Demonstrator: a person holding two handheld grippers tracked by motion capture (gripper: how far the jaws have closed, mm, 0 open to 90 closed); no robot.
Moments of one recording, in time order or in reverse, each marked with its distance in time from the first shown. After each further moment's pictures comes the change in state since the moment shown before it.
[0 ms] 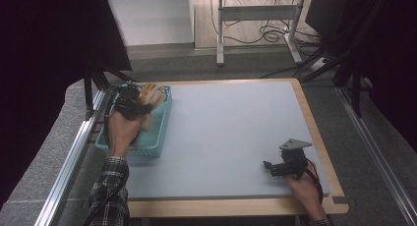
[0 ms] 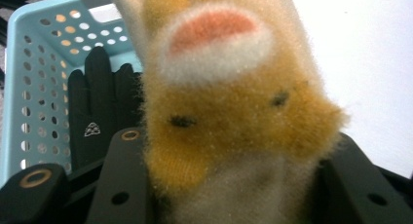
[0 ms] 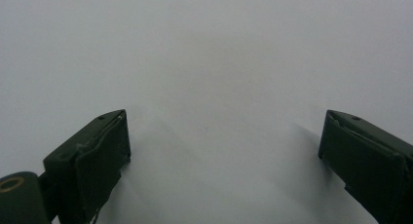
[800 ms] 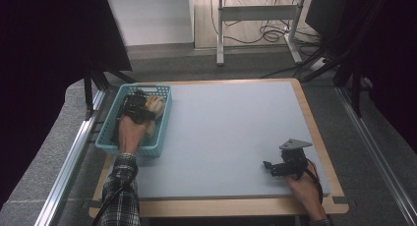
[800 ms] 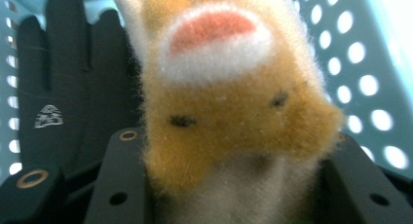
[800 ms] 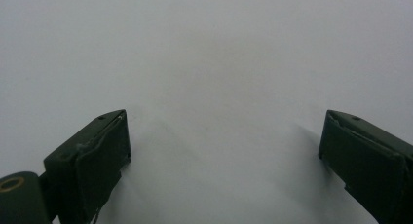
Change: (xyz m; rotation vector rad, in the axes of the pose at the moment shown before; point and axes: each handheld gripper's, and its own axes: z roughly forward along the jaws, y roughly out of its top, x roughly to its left) left arm 0.009 -0.012 0.078 0.170 0.024 -0.033; right arm 0.000 0.000 0.000 -0.002 0.001 0.001
